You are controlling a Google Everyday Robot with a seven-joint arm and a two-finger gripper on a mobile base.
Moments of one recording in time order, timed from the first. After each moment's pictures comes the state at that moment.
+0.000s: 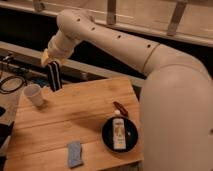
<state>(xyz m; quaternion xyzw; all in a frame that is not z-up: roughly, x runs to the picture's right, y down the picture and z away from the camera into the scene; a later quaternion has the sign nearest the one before) -0.258 -0.119 0.660 -0.39 -0.12 0.60 0.69</state>
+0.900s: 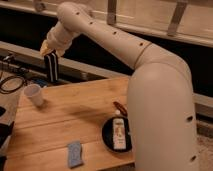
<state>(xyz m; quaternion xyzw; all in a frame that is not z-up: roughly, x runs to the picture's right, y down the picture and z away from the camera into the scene) -0.265 -0.169 0.663 -0.36 -0.16 0.60 0.69</state>
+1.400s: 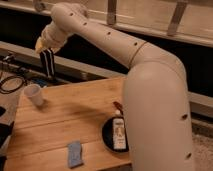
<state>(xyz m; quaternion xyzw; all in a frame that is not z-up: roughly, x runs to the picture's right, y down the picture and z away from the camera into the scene) -0.289 -0.188 0.669 -0.33 -0.20 0.59 0.71</state>
